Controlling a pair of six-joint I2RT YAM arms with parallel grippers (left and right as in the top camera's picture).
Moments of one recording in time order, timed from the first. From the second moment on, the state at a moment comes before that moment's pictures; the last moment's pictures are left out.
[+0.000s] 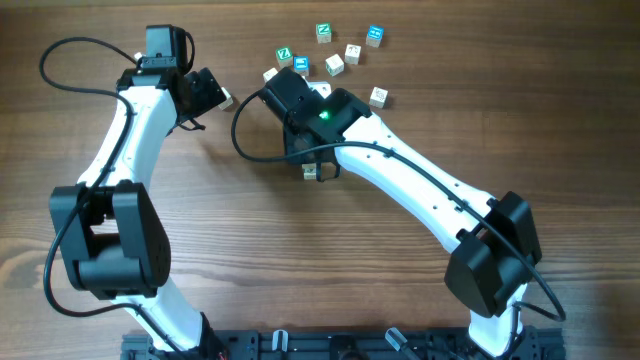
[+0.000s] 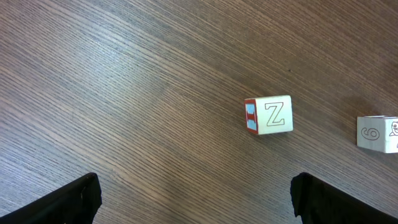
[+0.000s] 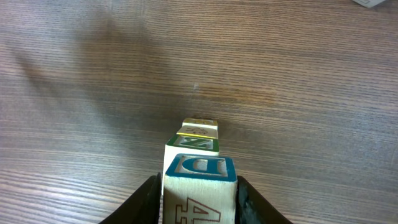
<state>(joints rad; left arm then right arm) 0.02 1.90 1.46 -0.72 -0.13 -0.52 0.78 2.00 1.80 -1.05 0.16 0.66</state>
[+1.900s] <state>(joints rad) 0.02 1.90 1.46 -0.72 -0.13 -0.52 0.78 1.99 1.80 -1.05 0.12 0.73</state>
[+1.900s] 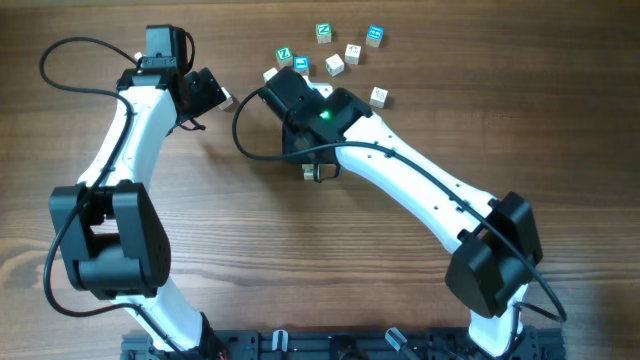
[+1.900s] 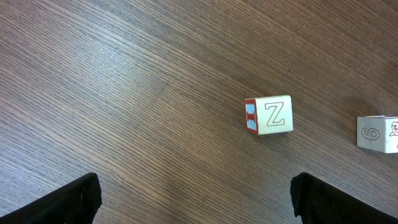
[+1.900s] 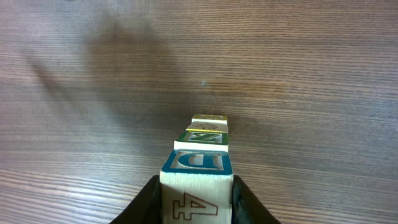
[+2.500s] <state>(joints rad) 0.02 1.90 1.46 -0.72 -0.13 -0.52 0.78 1.99 1.80 -1.05 0.13 0.71</state>
